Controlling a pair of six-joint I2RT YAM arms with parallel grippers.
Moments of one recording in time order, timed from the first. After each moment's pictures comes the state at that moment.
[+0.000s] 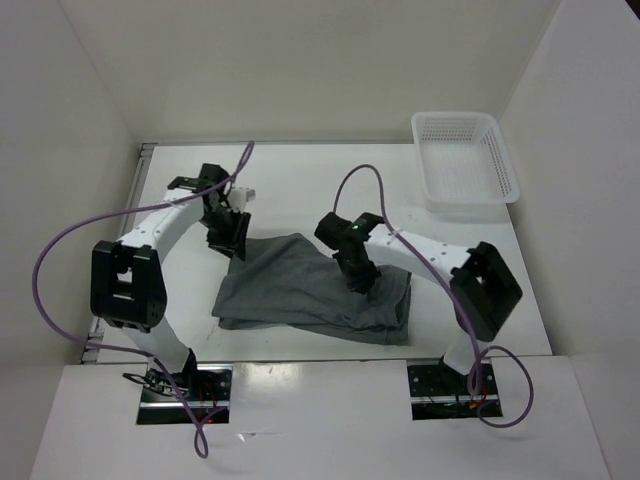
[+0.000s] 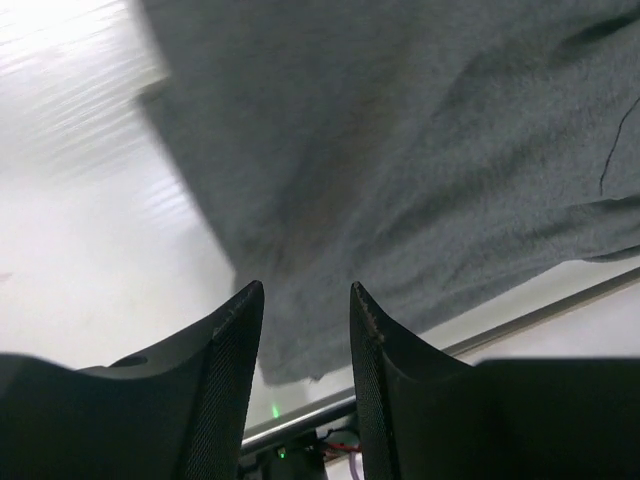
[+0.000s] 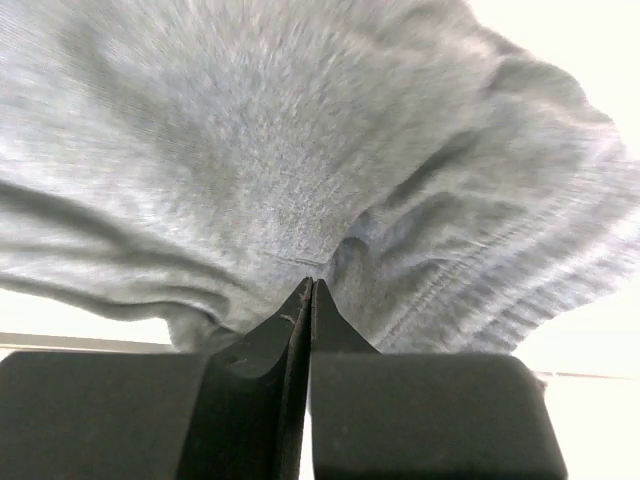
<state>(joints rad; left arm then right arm) -0.13 1.67 1.33 -1.01 0.27 0.07 0.82 1.73 1.27 -1.06 0.20 0.48</state>
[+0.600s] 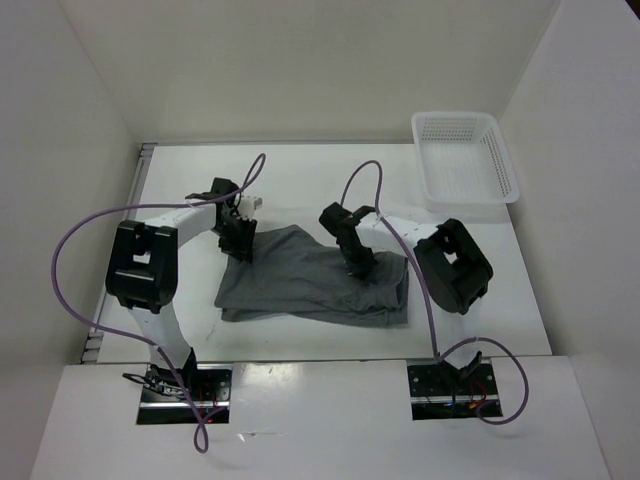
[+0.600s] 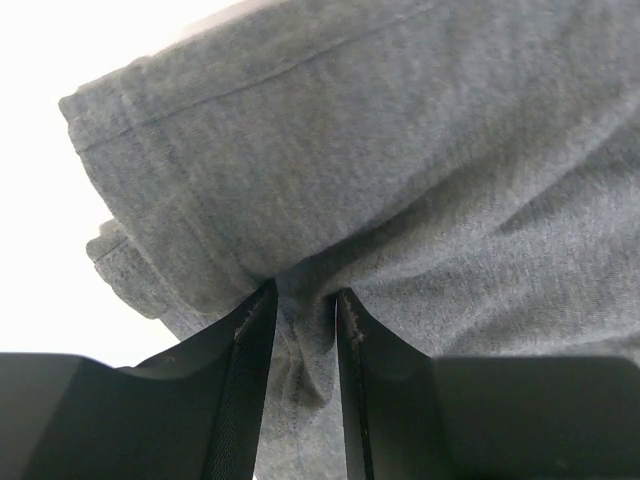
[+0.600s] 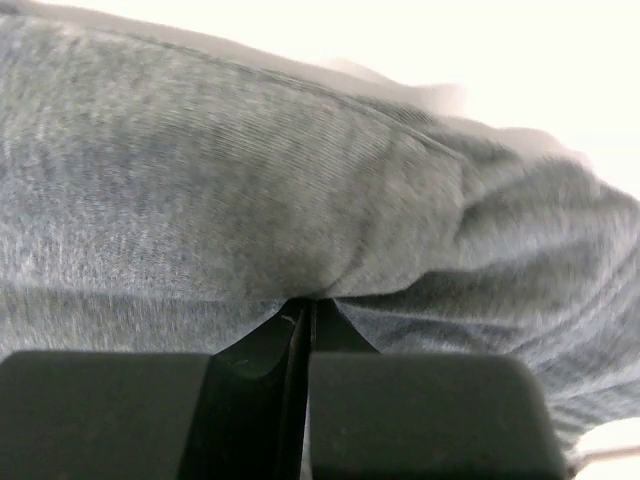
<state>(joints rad) -0.16 1.84 1.18 -0.64 0.27 0.07 0.69 1.91 1.26 -0.83 0.25 0.48</state>
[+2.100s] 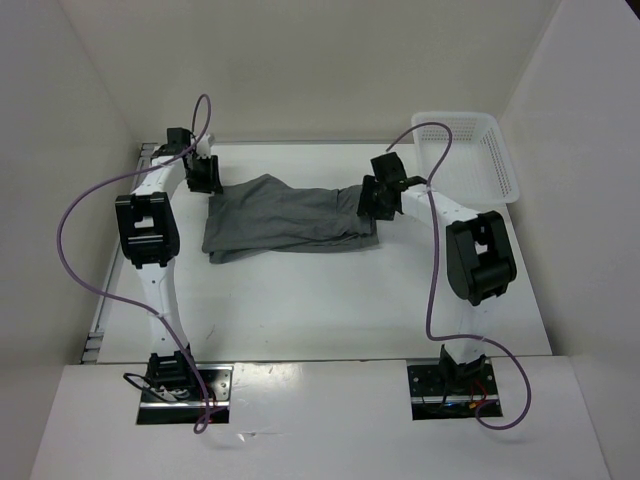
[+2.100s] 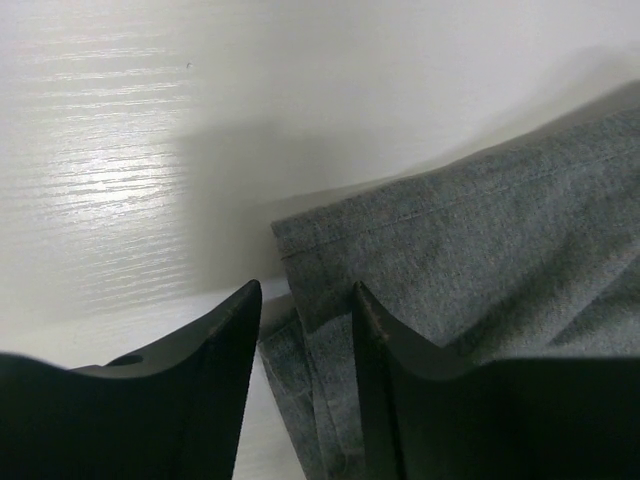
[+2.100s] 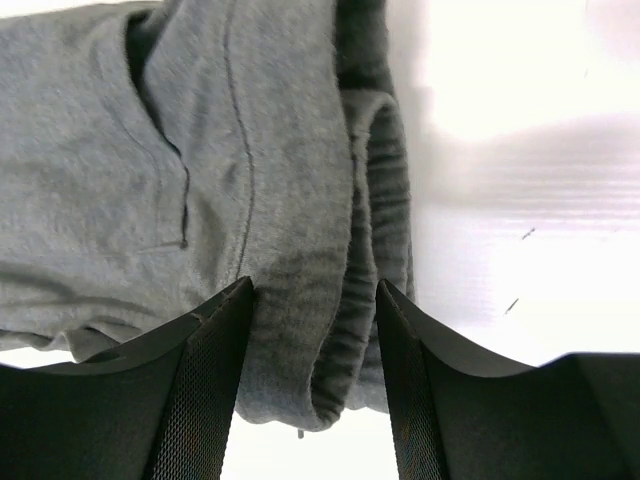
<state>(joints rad) 0.13 2.37 1.99 -0.62 0.30 0.07 0.34 1.89 1.38 -0.40 0.04 0.50</state>
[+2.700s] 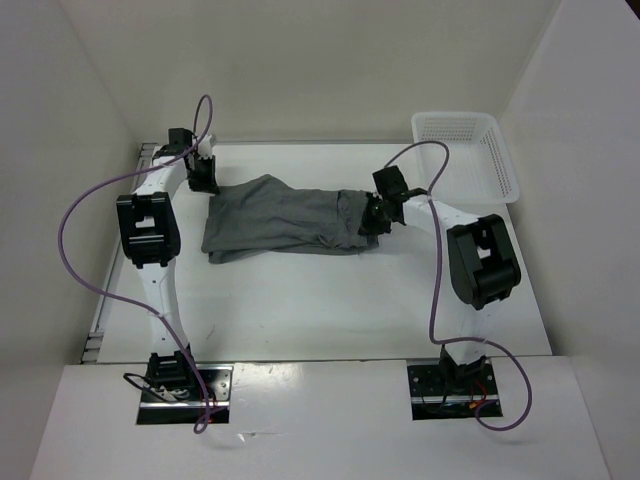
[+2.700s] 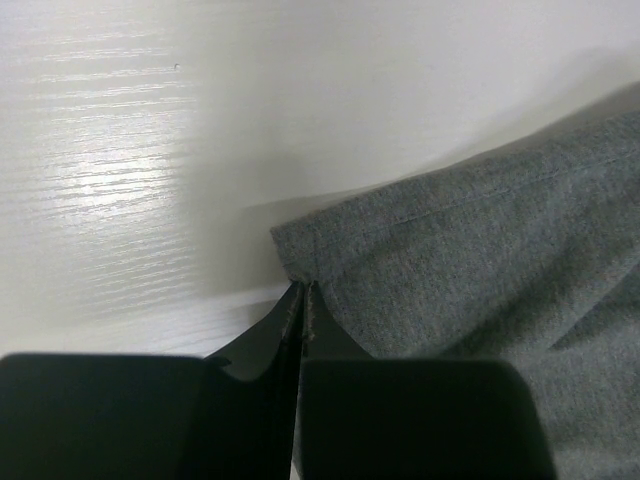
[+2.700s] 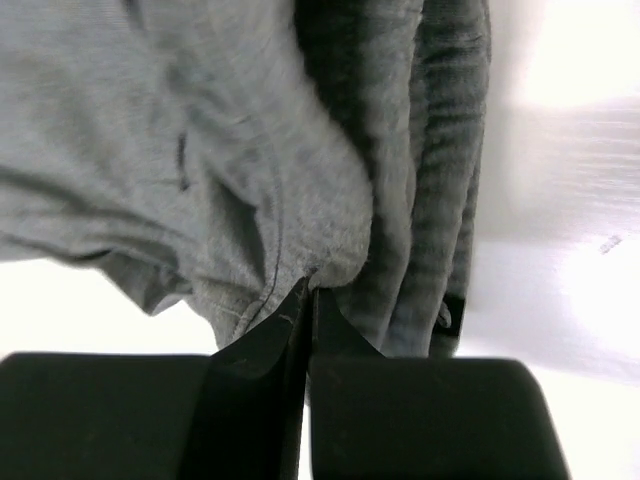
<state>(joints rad) 0.13 2.37 1.99 -0.61 0.30 0.07 0.34 1.86 1.24 -0.37 -0.14 0.55</state>
